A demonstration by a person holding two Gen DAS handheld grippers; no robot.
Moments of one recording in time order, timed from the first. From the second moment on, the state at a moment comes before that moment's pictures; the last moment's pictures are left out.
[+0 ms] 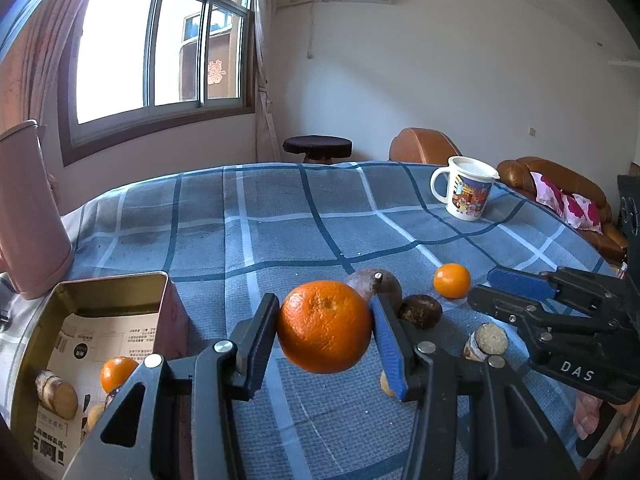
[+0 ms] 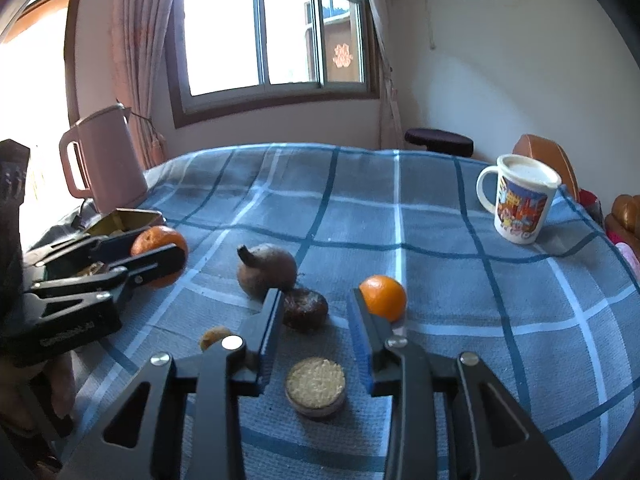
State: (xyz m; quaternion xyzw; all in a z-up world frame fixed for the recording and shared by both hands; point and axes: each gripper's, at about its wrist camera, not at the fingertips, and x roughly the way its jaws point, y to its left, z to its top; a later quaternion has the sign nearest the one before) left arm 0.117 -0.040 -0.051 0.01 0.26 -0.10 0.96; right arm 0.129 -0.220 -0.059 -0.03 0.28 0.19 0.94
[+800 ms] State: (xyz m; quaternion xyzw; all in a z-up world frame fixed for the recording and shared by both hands) left arm 0.116 -0.037 -0.050 0.00 0.26 -0.10 0.96; right arm 0.123 -0.207 -0.077 -0.10 0.33 0.17 0.92
